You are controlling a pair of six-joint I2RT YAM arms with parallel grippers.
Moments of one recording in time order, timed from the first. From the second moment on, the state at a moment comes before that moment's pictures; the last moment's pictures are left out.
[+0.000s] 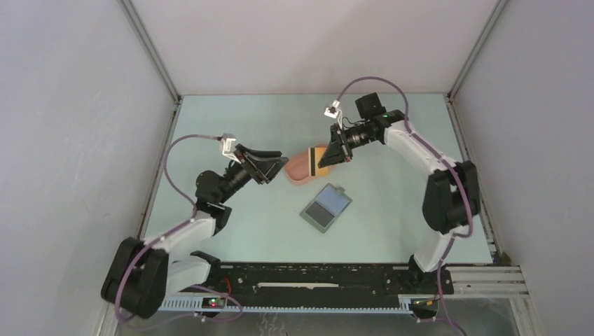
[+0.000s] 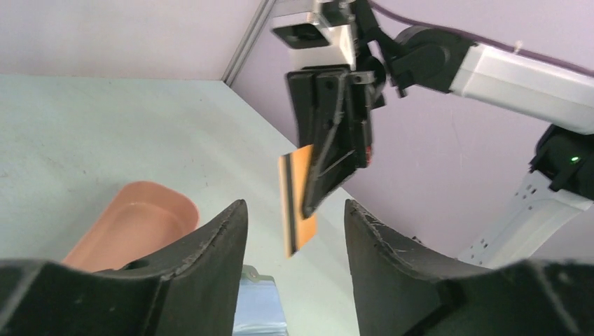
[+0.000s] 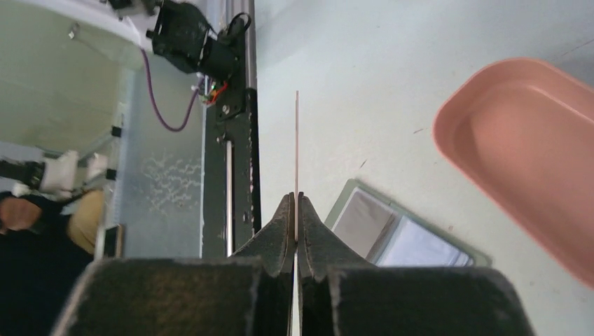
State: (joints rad) left arm -0.36 1.19 0.38 1.08 0.50 -0.76; right arm 0.37 1.86 1.54 -0.71 -1.20 -0.28
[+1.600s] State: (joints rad) left arm -0.95 1.18 0.48 0.69 0.39 -0.21; right arm 0.49 1.31 1.14 -0.85 -1.09 -0.70
